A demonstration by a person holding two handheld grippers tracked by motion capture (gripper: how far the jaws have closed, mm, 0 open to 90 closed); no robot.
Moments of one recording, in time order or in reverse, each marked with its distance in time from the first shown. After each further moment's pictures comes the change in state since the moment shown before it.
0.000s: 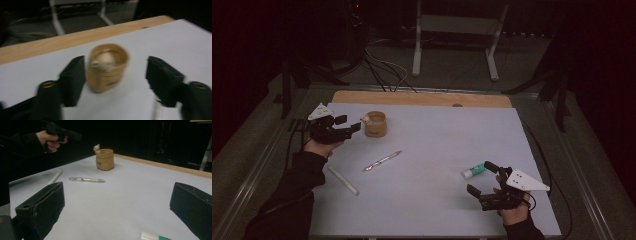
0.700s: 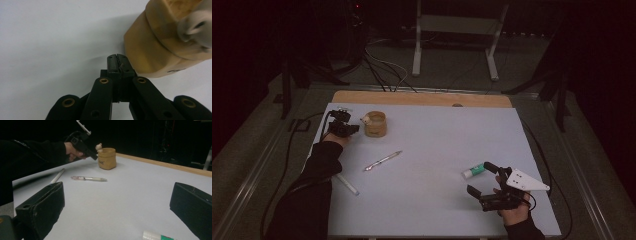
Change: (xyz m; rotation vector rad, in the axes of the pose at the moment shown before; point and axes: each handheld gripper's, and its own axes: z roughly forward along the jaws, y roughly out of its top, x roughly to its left) left arm 0.028 -0.022 0.091 0.357 0.156 -0.112; right arm -0.001 -0.001 0.000 0.005 0.016 0.002
